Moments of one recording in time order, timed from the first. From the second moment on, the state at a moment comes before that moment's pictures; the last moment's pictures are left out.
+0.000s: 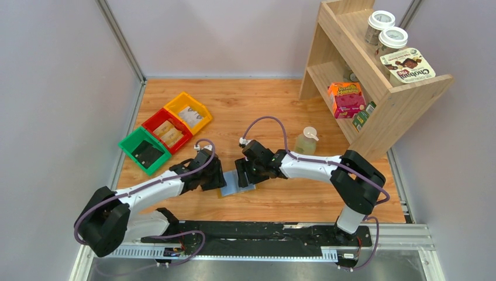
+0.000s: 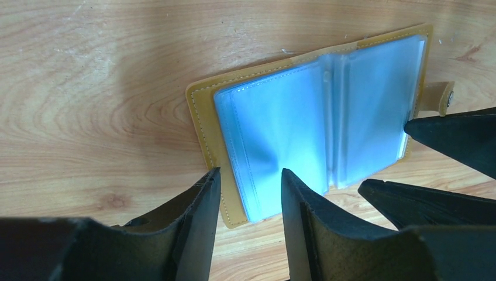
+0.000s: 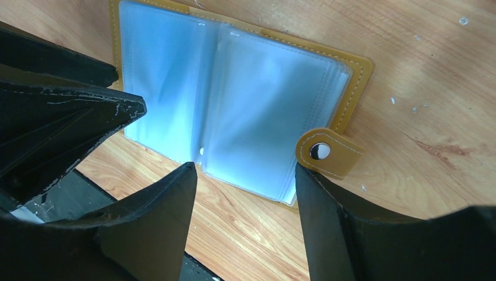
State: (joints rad) left arm -0.68 1.16 0.50 -0.35 -0.04 -0.82; right arm 0.96 1.71 1.01 -0.28 -0.09 0.58
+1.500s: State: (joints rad) left arm -0.69 1.00 0.39 -0.25 -0.02 -0.90; right arm 0.96 1.54 1.00 -0.24 -0.11 0.52
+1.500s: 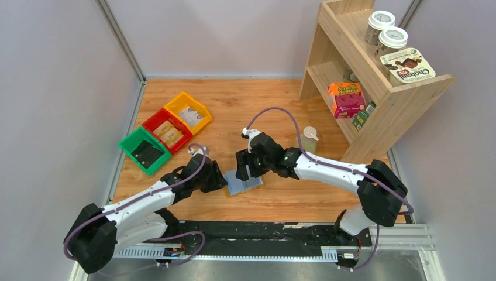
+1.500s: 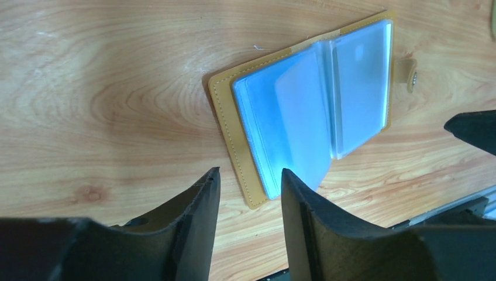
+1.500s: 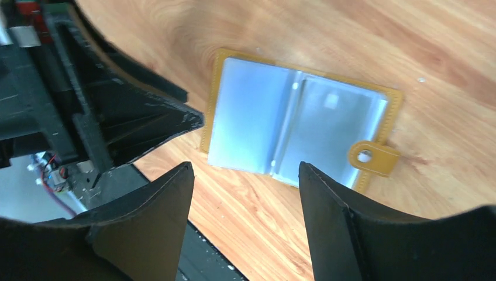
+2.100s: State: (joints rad) left arm -0.69 1.13 0.46 -0.28 0.00 -0.89; right arm 0.95 1.68 1.00 -0.34 0.01 0.52
